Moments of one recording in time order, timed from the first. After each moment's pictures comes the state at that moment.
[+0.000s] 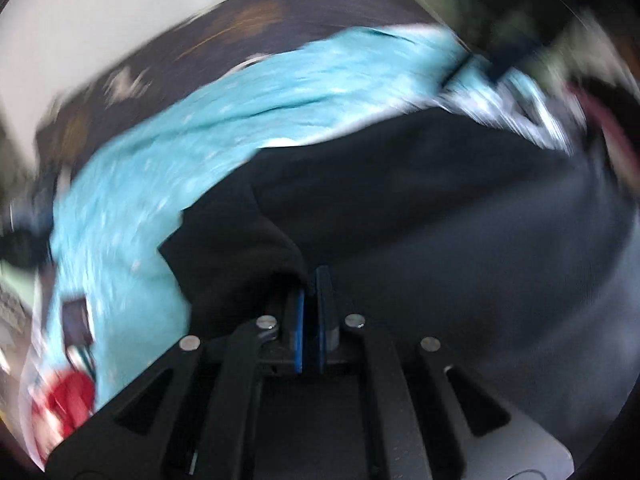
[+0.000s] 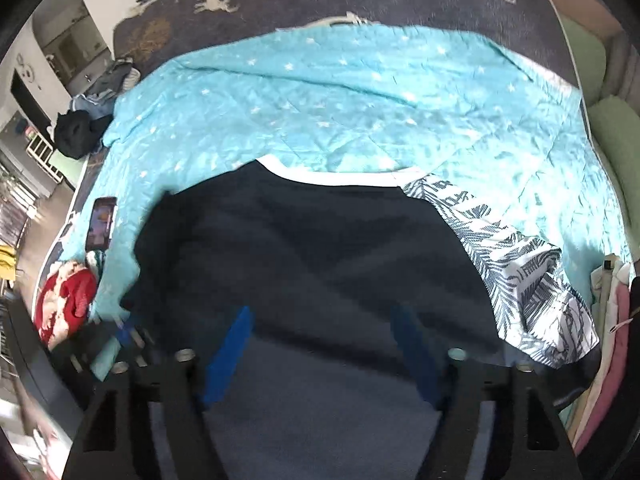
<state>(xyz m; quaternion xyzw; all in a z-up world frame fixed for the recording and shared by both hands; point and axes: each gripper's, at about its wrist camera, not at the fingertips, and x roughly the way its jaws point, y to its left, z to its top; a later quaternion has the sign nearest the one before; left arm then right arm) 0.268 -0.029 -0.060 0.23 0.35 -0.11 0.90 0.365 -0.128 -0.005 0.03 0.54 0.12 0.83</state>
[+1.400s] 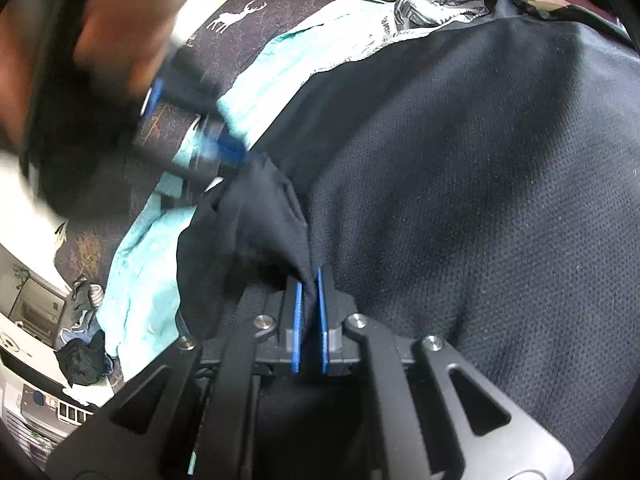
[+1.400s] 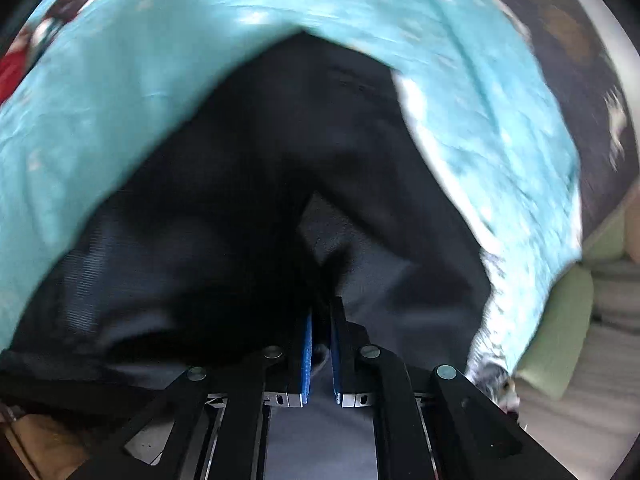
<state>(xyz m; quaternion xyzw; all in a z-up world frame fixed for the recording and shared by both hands) 0.221 -0.087 -0.098 0.41 0.29 -0.12 0.85 0.408 0.026 -0.085 -0.35 0.62 0.09 0.69</state>
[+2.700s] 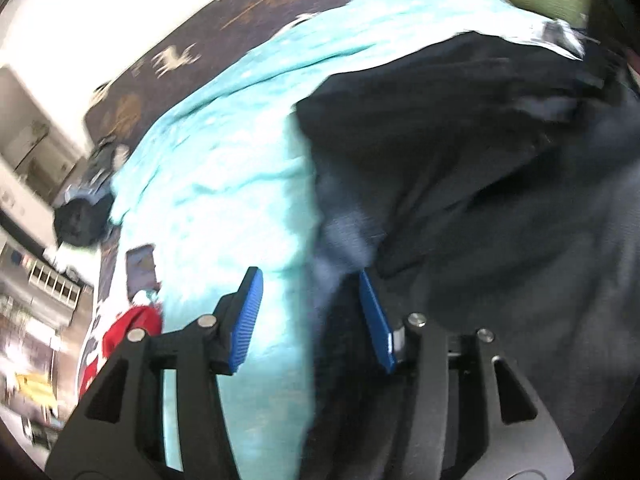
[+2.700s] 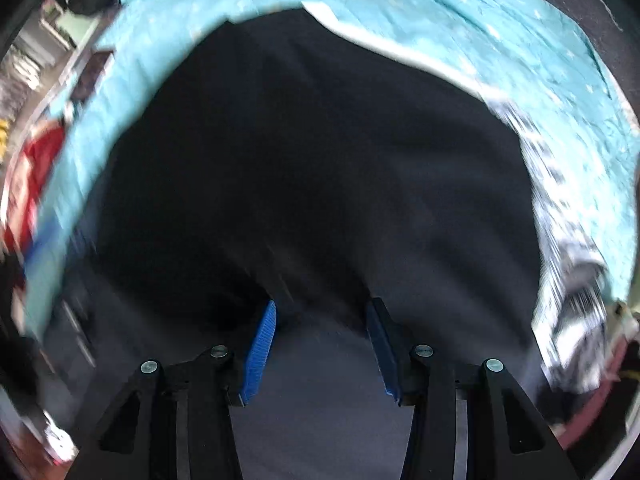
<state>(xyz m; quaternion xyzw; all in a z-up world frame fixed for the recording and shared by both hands) 0.238 0.040 -0.067 0.26 0.40 0.03 0.88 0.367 -0.119 -0.089 -0.15 0.66 0.16 0.71</state>
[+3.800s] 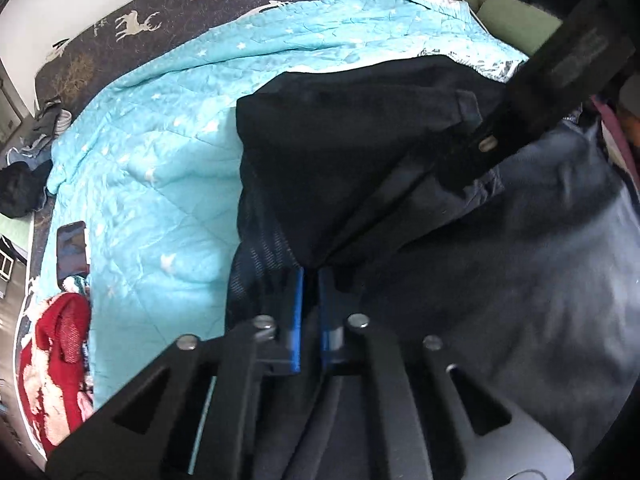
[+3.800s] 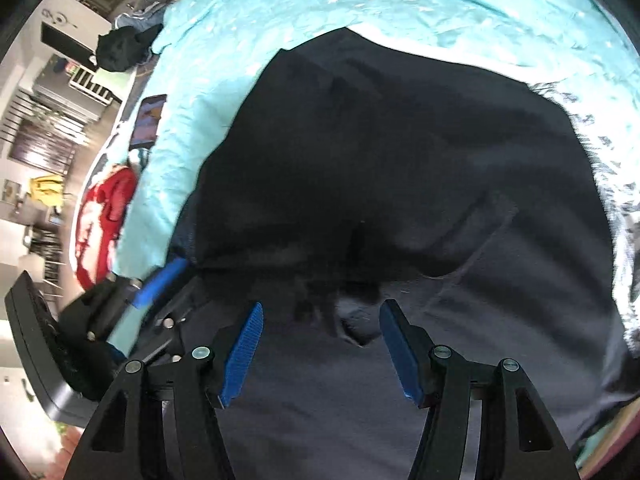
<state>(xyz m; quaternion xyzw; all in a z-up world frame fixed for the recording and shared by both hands) 0.249 0.019 -0.056 0.15 0.45 -0.07 0.88 0.346 -0.116 -0.060 0.02 0.65 0.24 0.72</state>
